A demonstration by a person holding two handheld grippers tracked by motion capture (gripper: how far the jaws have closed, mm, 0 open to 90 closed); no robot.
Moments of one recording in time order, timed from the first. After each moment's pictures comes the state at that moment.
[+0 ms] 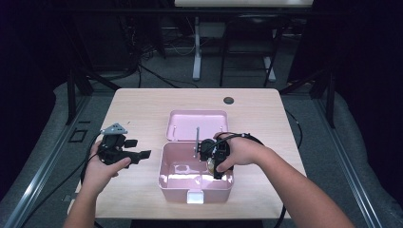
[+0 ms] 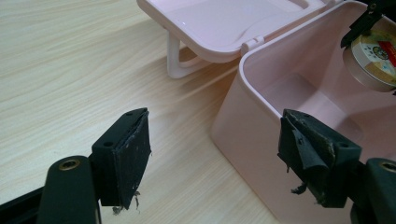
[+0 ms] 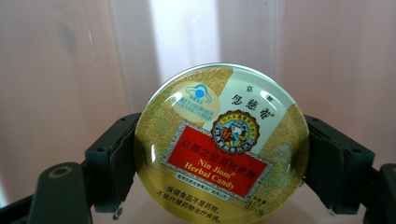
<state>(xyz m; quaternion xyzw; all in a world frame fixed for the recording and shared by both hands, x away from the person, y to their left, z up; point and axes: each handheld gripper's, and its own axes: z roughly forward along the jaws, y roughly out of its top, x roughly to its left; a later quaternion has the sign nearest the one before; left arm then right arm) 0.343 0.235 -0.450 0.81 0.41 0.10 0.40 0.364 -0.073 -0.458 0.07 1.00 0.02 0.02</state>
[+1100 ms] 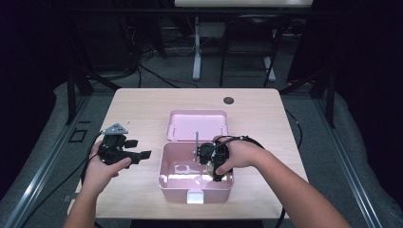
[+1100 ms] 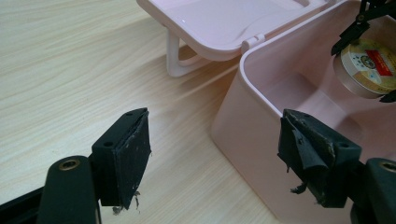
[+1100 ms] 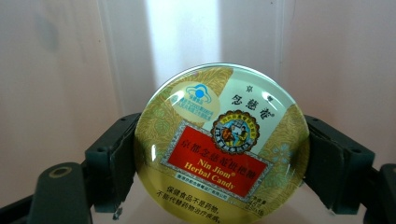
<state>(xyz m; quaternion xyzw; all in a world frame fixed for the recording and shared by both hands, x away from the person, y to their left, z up) 0.344 0.235 -0.452 0.81 0.41 0.10 0.40 0.363 -0.071 -0.473 0.06 1.00 0.02 0.02</state>
